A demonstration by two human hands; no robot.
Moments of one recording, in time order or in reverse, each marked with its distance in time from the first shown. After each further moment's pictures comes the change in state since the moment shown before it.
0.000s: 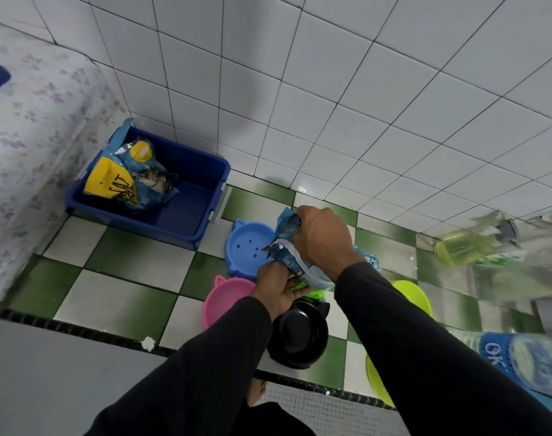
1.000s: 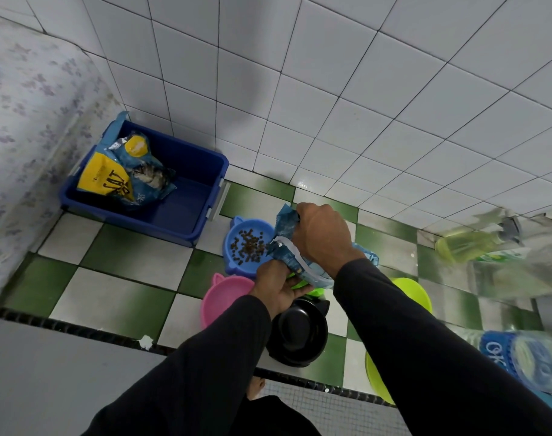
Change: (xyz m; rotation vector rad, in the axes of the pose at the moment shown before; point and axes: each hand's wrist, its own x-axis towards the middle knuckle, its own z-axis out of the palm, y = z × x) left_hand 0.008 -0.001 -0.001 -0.034 0.008 -0.049; right_hand 0.009 0.006 0.009 -0.002 -0.017 0.000
